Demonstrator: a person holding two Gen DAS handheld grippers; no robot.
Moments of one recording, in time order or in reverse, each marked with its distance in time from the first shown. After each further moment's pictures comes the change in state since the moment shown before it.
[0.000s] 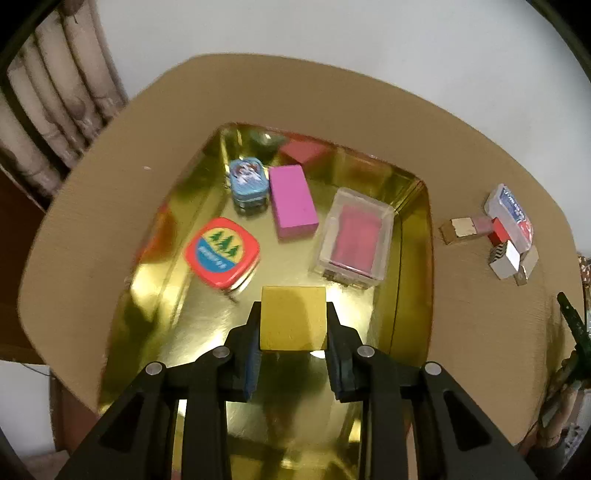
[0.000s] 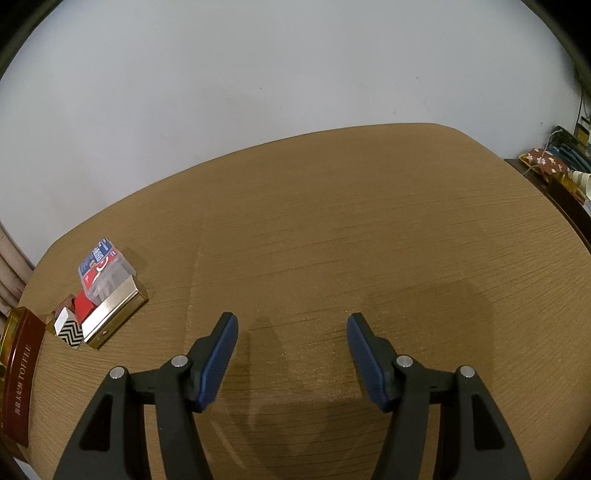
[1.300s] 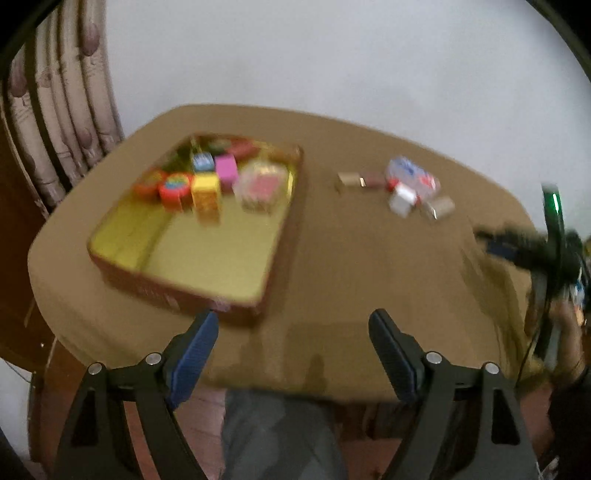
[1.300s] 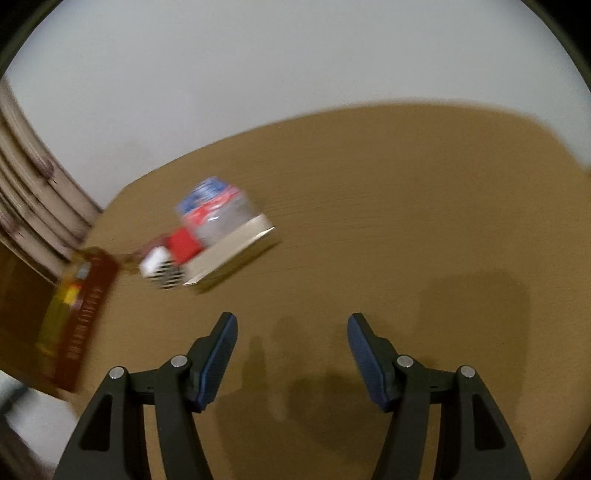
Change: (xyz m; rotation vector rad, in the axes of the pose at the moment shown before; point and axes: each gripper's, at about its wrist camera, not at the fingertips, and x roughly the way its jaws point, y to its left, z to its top) left arm -0.093 -0.071 -0.157 0.078 -0.253 -0.062; right arm -0.005 0.059 -0.009 -0.084 0.238 0.320
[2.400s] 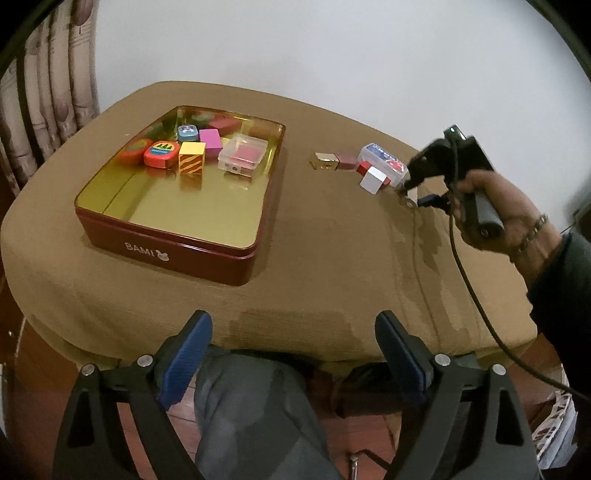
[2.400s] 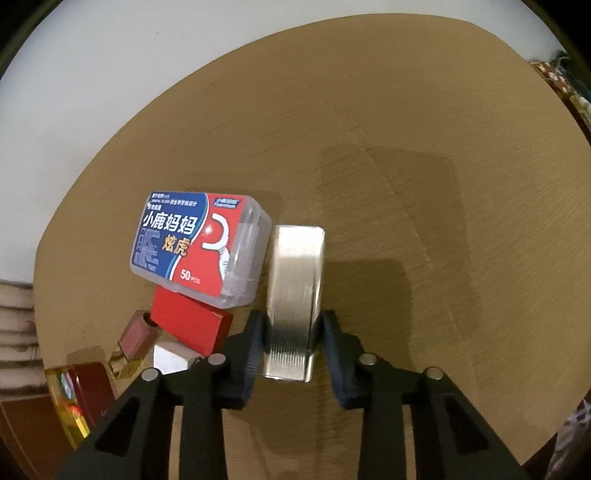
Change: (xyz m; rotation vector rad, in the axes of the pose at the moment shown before) left arm -0.012 0.027 -0.025 -0.037 0.040 -0.180; right arm 0.057 0.034 0.048 0.400 0.242 -0.318
